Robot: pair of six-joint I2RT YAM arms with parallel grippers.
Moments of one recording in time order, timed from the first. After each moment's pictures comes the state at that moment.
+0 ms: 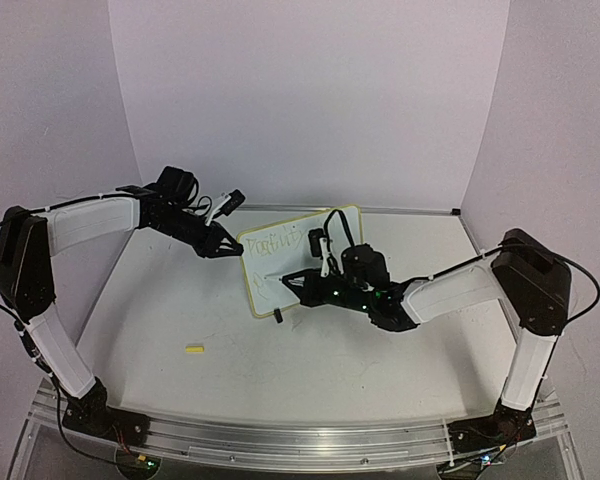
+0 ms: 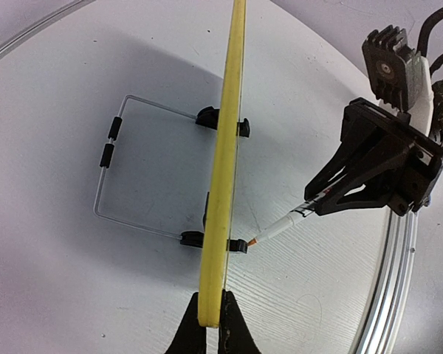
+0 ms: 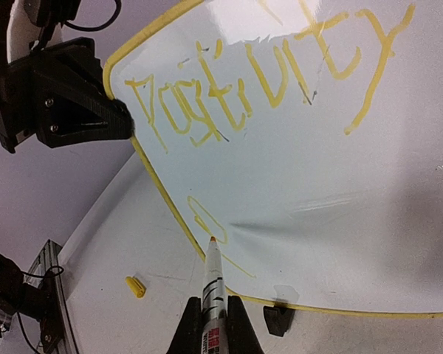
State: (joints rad) left arm -0.44 1.69 1.32 -0.52 0.68 0.26; right arm 0.91 1.88 0.96 0.64 -0.10 0.56
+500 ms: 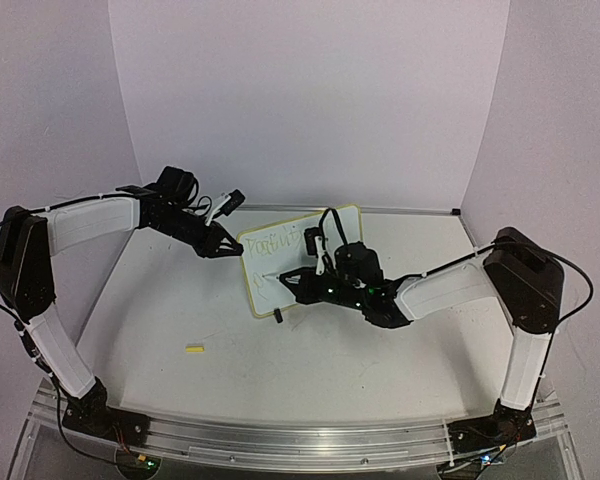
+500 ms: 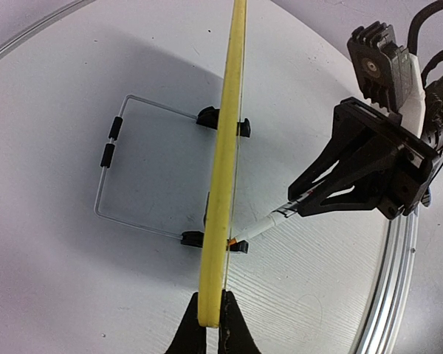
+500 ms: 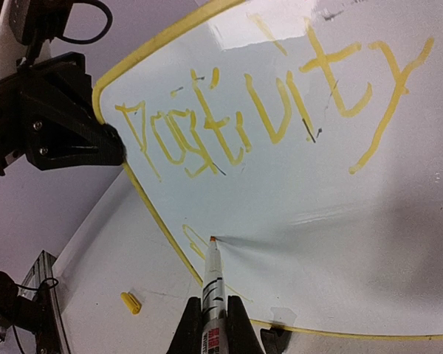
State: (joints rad) left arm -0.44 1.69 1.32 -0.52 0.68 0.26; right arm 0.90 1.92 1.02 0.61 -0.08 0.55
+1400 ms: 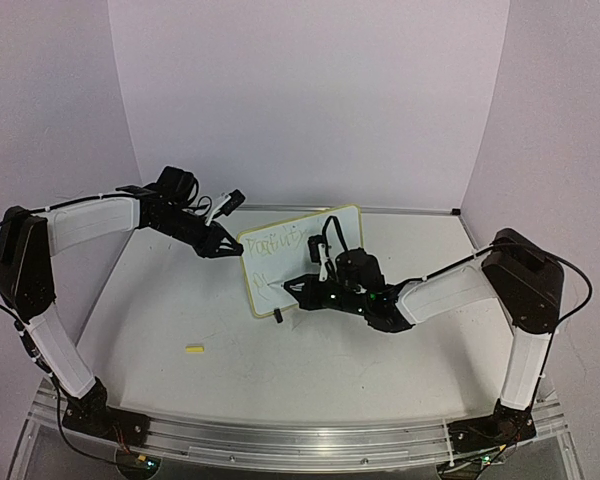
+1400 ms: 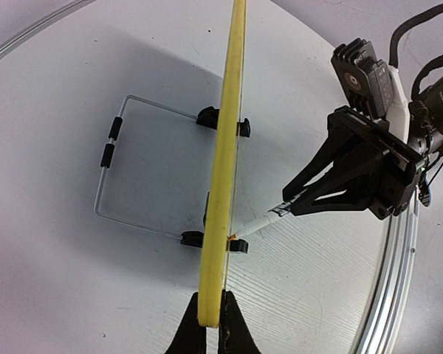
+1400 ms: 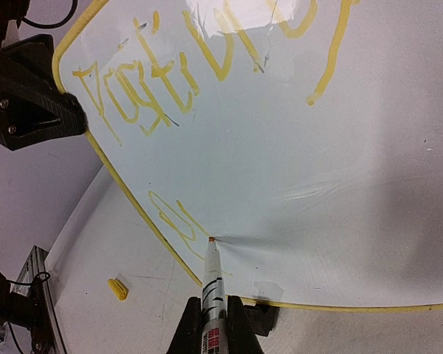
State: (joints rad) left arm -0.44 1.69 1.32 -0.52 0.68 0.26; right arm 0.90 1.92 0.98 0.59 -0.06 0.59
